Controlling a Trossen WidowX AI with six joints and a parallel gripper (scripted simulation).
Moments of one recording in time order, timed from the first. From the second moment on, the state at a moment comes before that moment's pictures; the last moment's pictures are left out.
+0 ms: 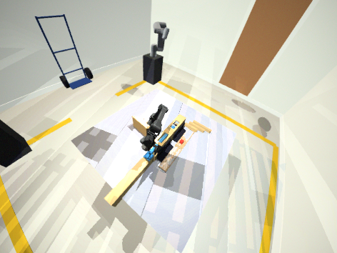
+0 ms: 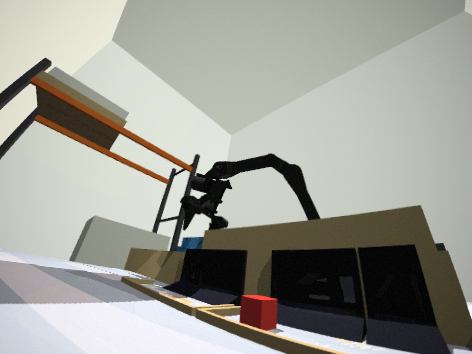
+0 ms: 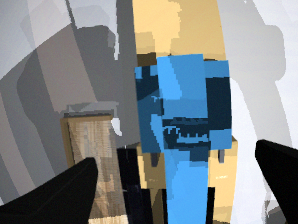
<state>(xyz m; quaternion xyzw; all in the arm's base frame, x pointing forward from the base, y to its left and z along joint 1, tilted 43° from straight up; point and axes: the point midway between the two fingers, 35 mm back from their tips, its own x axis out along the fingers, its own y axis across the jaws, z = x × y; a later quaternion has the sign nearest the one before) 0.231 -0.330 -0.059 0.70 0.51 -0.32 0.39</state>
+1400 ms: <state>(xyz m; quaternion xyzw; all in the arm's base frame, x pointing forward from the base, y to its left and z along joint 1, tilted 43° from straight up) 0.236 -0.312 -0.086 0.70 0.51 -0.31 0.39</state>
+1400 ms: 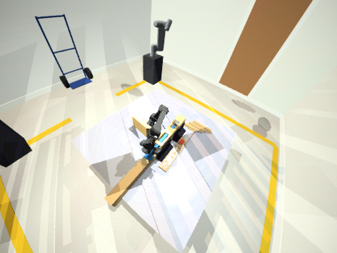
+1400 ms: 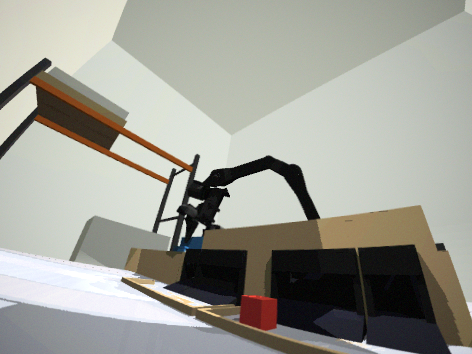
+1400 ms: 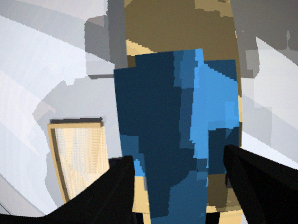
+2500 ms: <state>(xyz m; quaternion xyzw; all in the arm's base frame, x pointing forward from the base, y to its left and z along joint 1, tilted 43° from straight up) 0.235 -0.310 -0.081 0.69 0.50 -0.33 0.41</state>
